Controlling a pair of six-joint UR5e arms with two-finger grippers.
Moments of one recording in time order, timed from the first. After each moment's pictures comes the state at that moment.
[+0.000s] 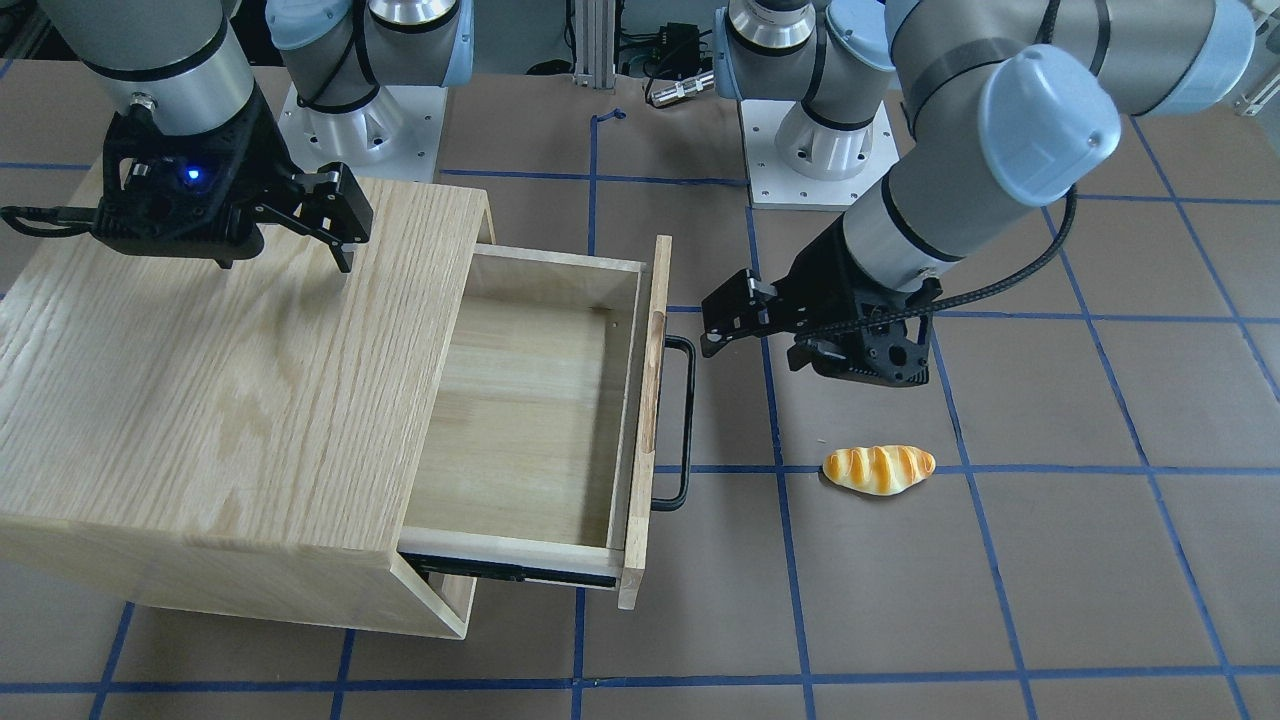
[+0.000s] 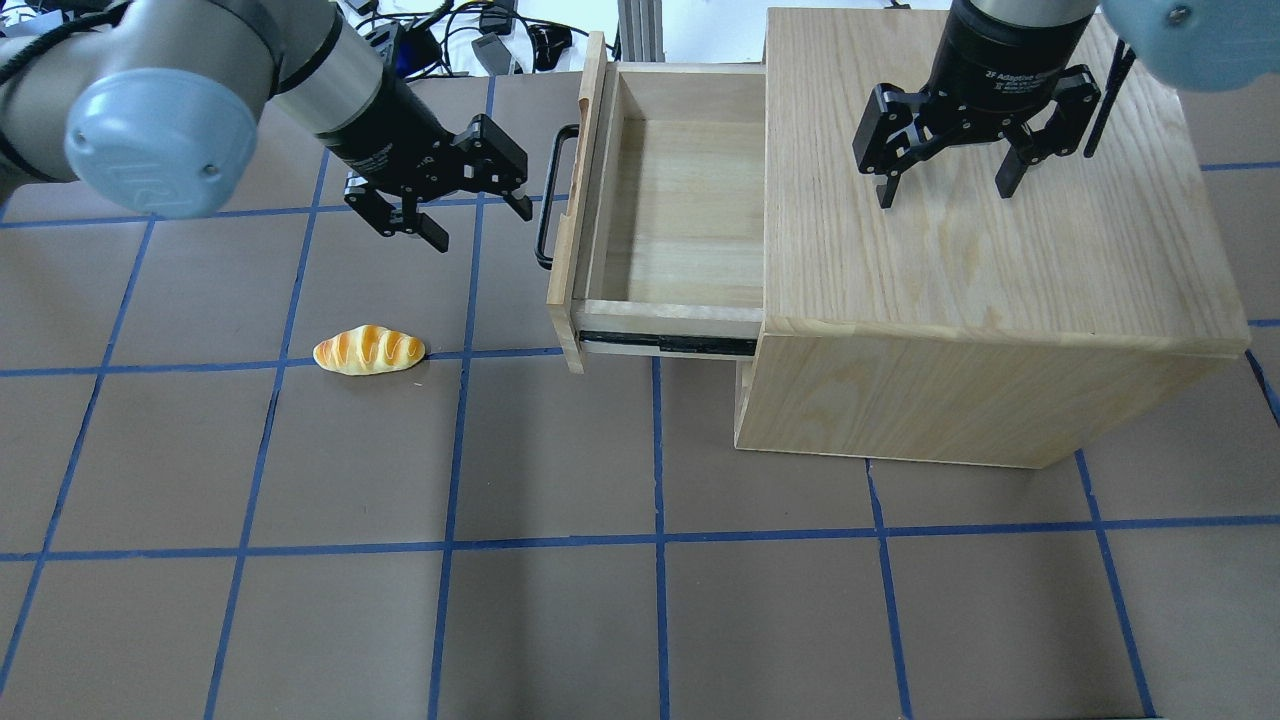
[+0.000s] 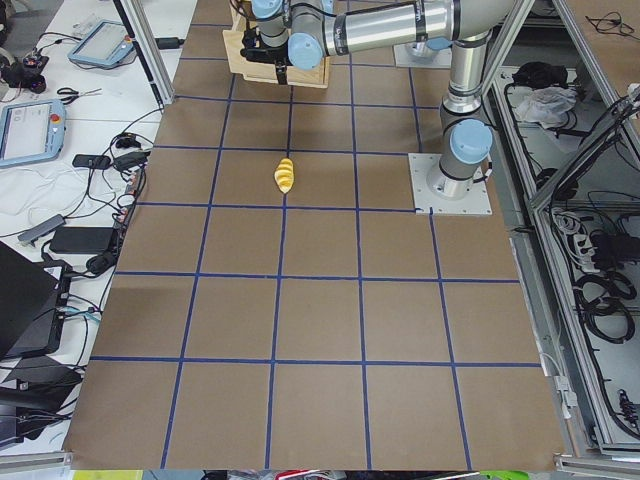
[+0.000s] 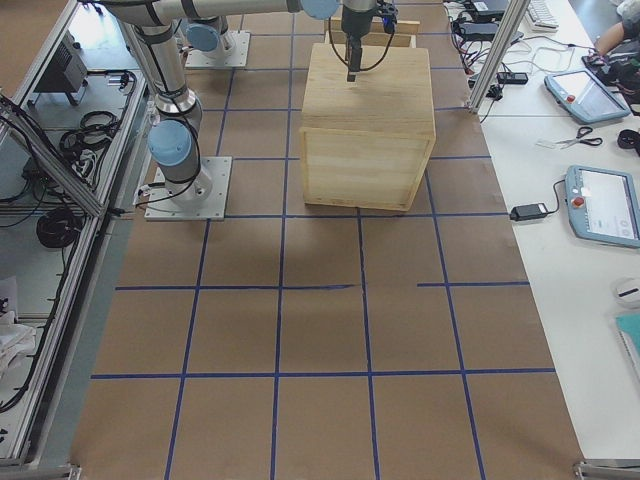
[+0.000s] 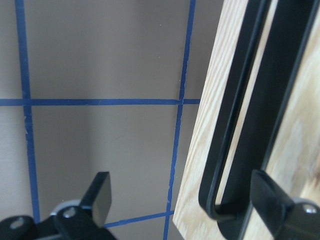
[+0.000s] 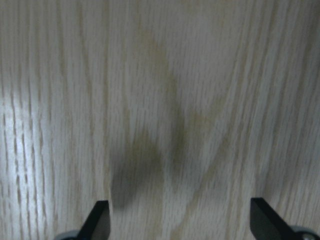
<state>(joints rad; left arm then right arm) -1.55 -1.72 -1.57 -1.47 1.22 -0.02 1.60 -1.49 1.43 -1.47 -1.61 0.02</state>
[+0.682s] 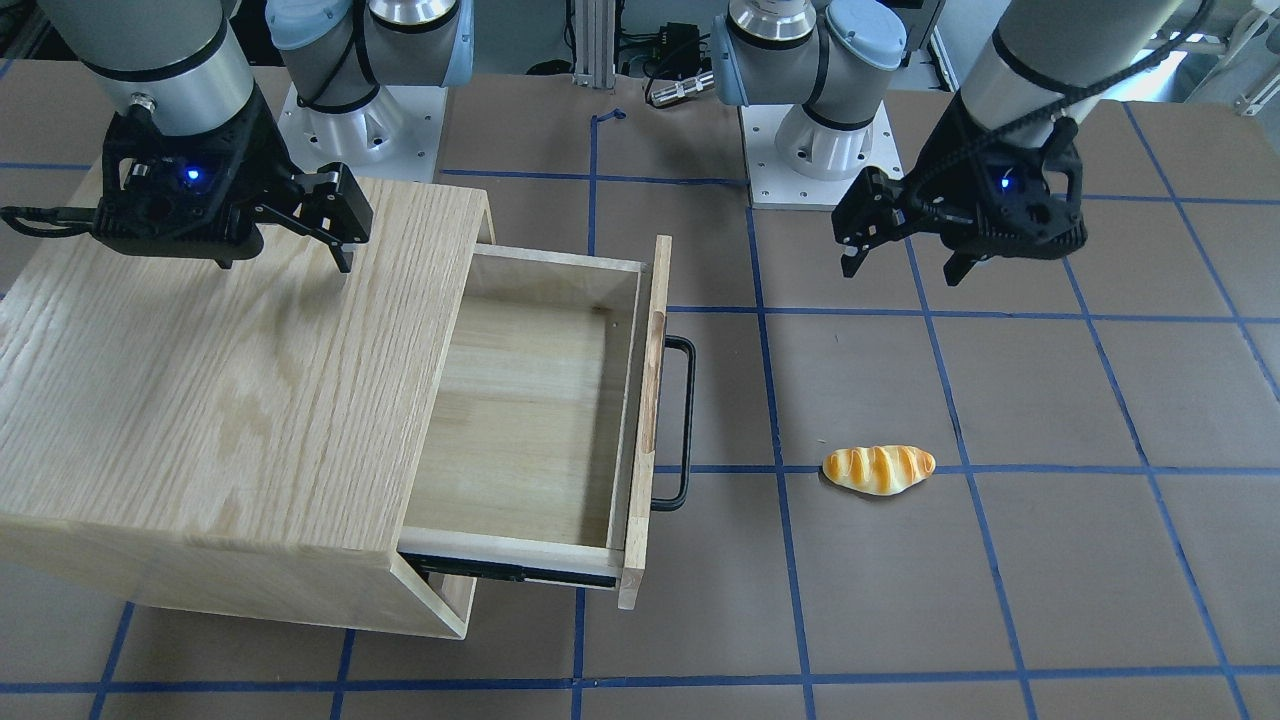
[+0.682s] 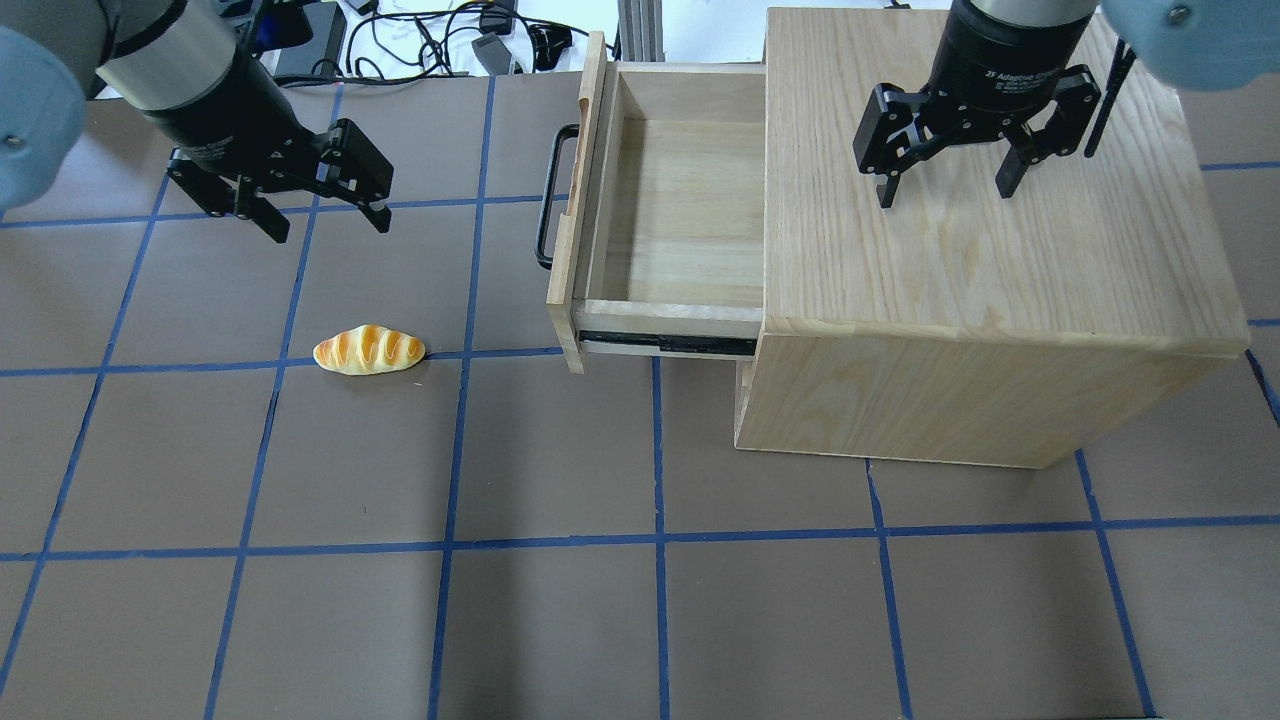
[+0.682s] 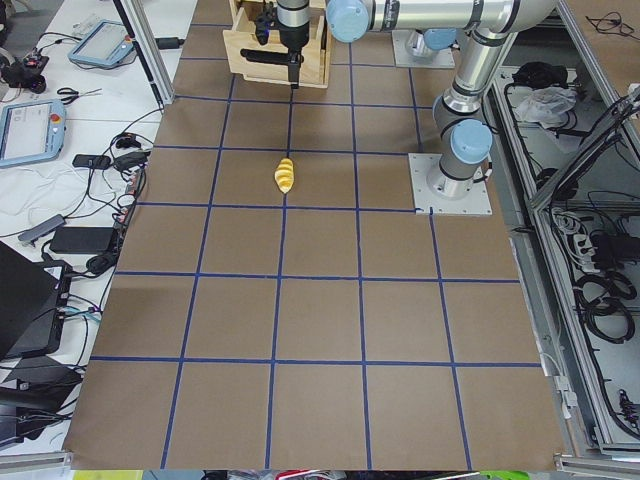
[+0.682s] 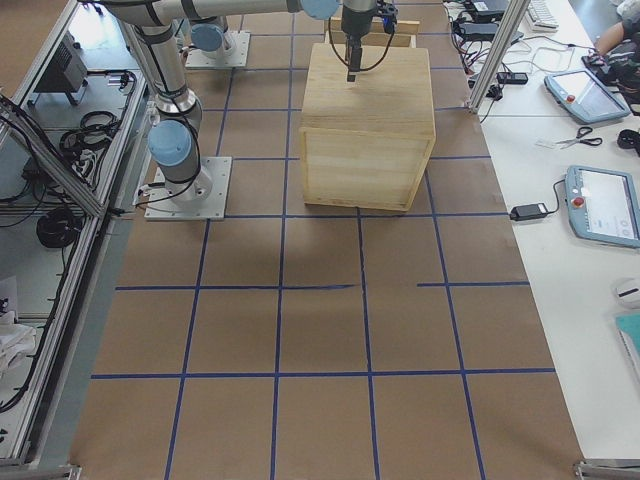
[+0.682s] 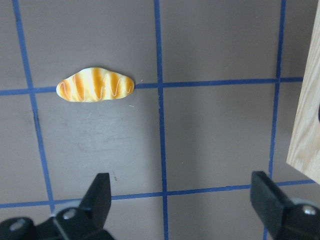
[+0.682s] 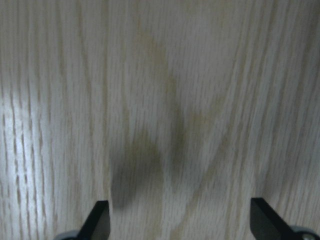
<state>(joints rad) -1.49 -1.55 -1.55 -1.59 1.53 0.10 1.60 -1.49 1.43 -1.47 -1.61 0.02</state>
